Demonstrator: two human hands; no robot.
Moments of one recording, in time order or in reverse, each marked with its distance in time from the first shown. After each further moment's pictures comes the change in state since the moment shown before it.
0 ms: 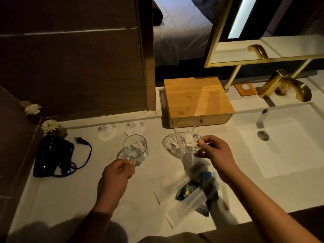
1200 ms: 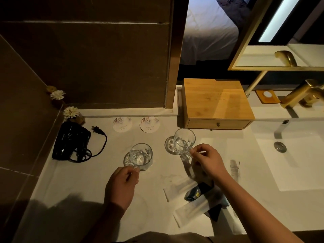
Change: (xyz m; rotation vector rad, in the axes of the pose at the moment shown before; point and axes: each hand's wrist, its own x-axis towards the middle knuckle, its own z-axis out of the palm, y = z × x) left_hand -0.017 -0.049 -0.019 0.018 0.065 0.039; right_hand 0.018 0.039 0.054 -0.292 -0.093 -0.026
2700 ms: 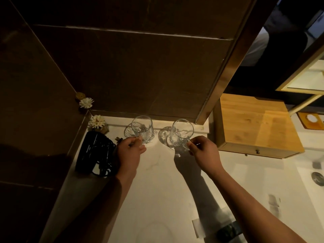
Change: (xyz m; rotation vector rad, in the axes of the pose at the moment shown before) left_hand 0.156 0.065 -0.031 -0.477 0.289 -0.101; right_hand 0.086 -0.089 0.105 -0.276 -0.012 -0.203
